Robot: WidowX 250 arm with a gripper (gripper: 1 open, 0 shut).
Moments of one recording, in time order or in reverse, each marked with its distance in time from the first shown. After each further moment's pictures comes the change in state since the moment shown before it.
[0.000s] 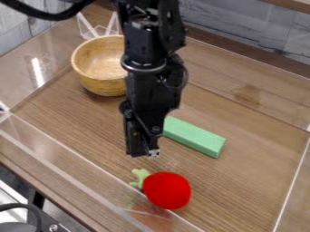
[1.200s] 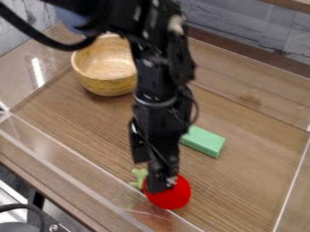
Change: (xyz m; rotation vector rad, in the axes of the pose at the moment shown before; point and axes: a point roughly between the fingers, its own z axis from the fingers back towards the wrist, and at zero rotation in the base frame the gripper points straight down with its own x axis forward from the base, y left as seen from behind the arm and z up) arm 0.015 -0.008 -0.032 0.013 -0.036 0.130
